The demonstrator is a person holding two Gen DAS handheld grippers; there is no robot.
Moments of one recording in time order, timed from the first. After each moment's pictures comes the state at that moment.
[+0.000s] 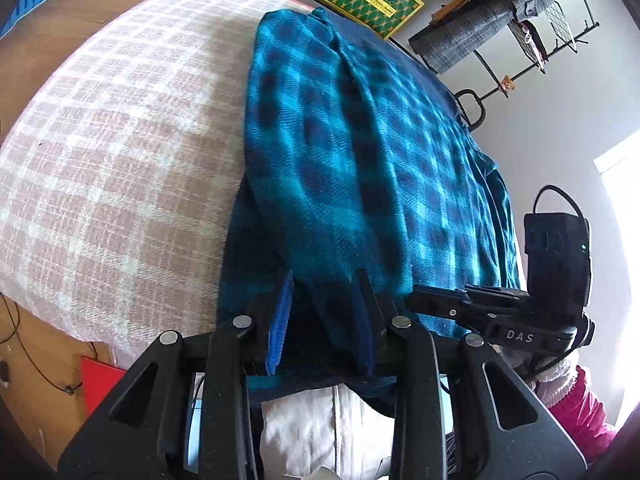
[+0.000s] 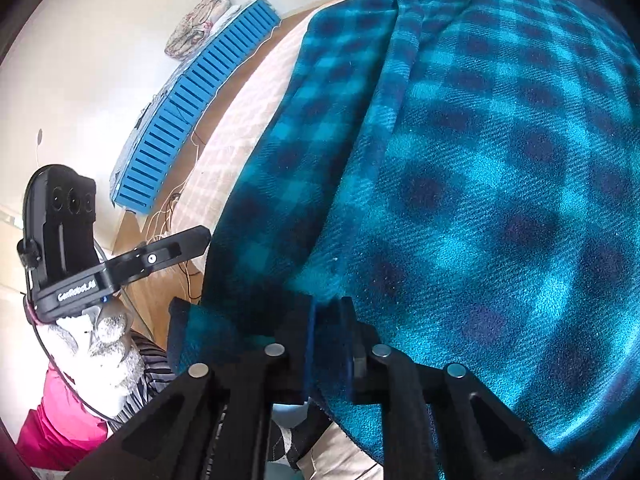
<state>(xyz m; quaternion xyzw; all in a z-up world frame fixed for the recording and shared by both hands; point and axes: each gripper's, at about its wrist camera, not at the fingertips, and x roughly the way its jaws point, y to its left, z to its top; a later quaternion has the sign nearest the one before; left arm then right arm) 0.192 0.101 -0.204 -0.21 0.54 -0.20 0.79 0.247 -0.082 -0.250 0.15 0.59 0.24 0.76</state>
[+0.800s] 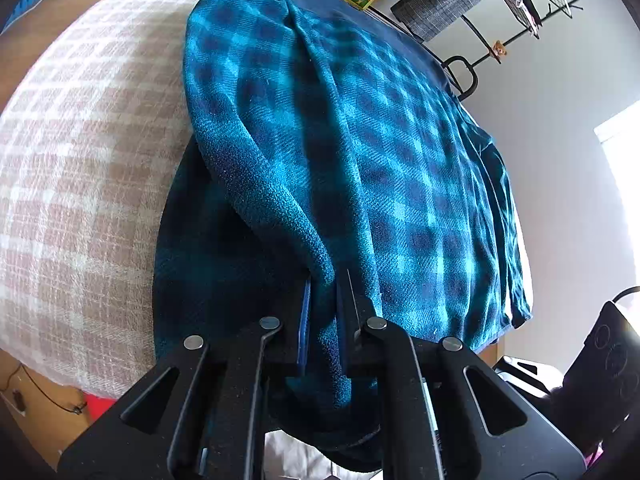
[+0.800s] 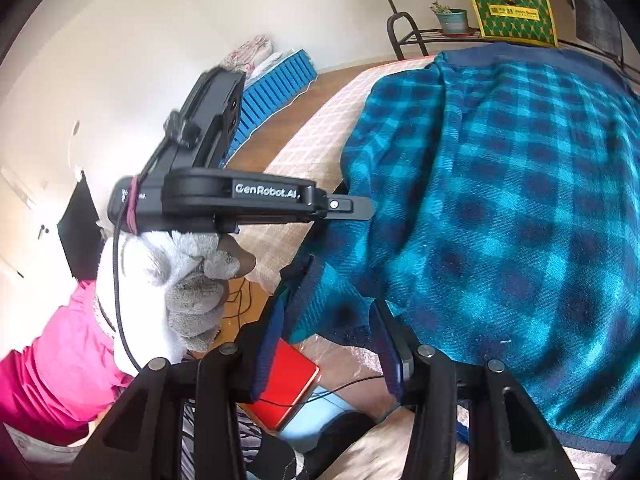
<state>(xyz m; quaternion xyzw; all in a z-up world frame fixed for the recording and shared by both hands) 0.236 0.038 -0.195 -0.16 0.57 -0.23 0.78 0.171 -0.049 -0.191 0.12 0.48 0.25 0.83</state>
